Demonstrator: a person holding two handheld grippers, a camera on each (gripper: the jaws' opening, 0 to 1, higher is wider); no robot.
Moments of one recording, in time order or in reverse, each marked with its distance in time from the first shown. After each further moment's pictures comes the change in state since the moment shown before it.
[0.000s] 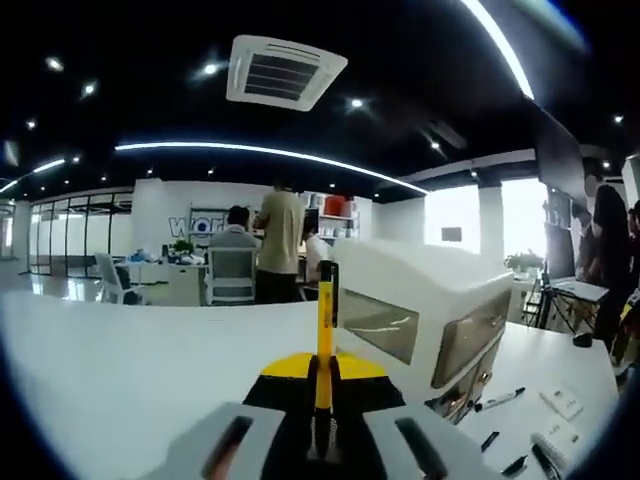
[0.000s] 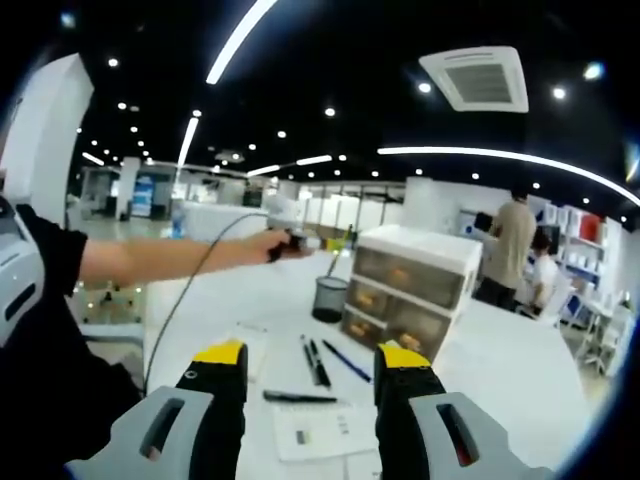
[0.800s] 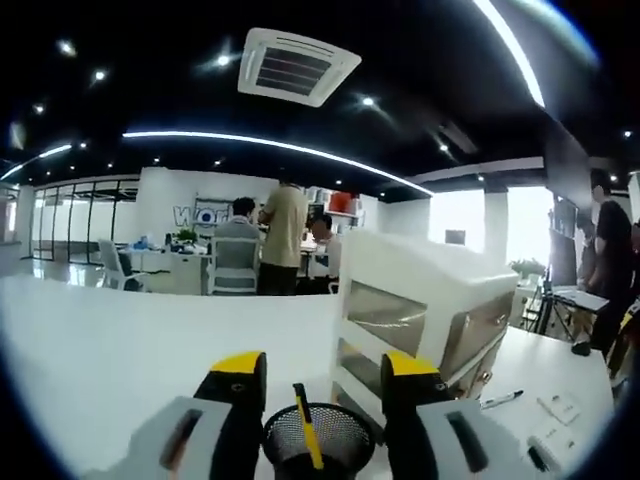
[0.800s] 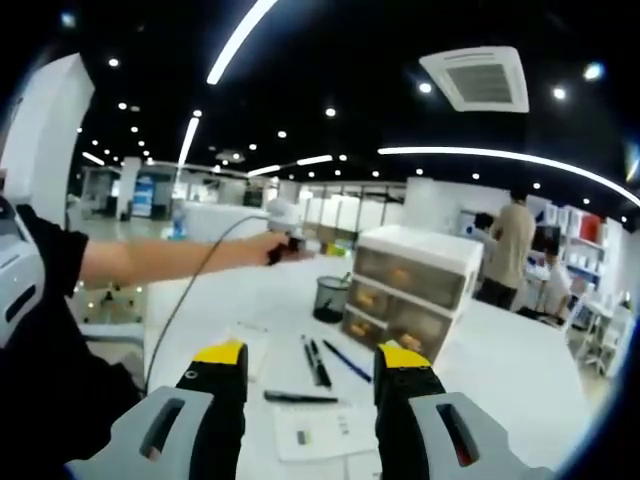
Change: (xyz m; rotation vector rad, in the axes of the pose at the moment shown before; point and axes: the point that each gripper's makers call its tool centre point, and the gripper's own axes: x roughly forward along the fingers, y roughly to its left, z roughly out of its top) left arm 0.007 0.017 -0.002 -0.031 0.030 0.011; right arm 0.000 0.002 0.001 -0.002 0.001 0.003
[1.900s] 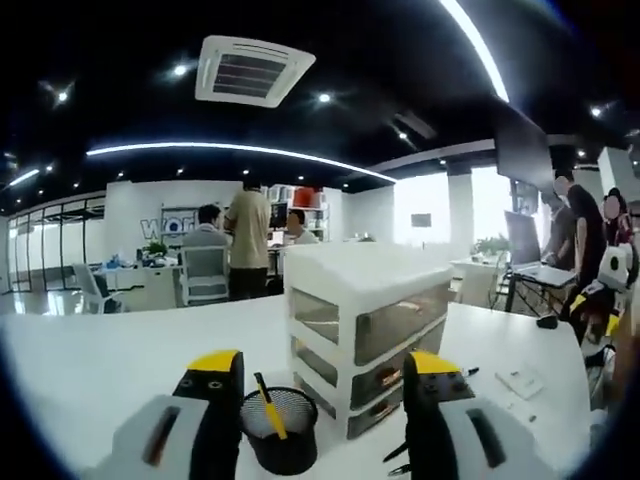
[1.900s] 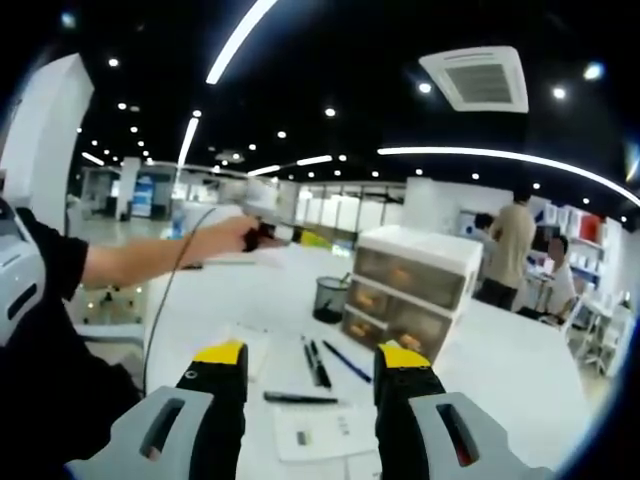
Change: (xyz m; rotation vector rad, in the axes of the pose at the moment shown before) left arm -0.067 -0.065 0.018 0.105 0.030 -0.161; right arm -0.001 -0.002 0.000 0.004 -0.003 -0.004
